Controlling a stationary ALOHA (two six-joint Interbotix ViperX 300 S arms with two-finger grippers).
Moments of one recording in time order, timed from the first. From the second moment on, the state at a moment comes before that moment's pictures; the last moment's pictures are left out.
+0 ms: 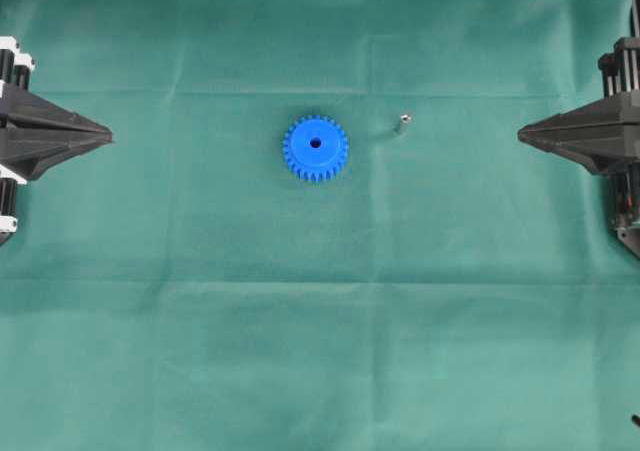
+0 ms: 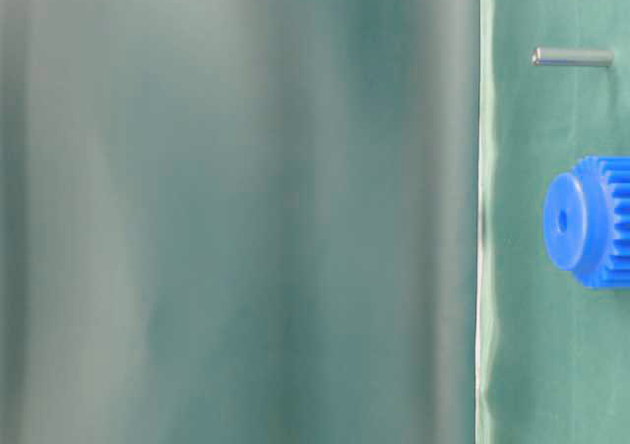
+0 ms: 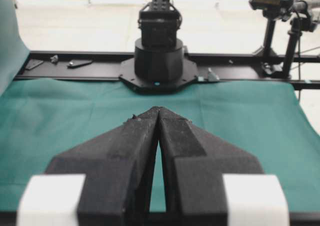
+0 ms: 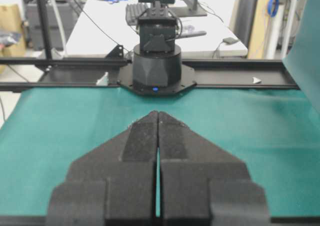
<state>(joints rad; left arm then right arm) 0.00 -0.97 1.18 0.00 -0.29 0.00 0.00 -0.97 1.19 0.00 -0.29 -0.01</state>
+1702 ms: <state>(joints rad) 0.00 -0.97 1.17 0.01 -0.24 -0.01 -0.30 0.06 1.14 0.00 -0.75 -0.05</state>
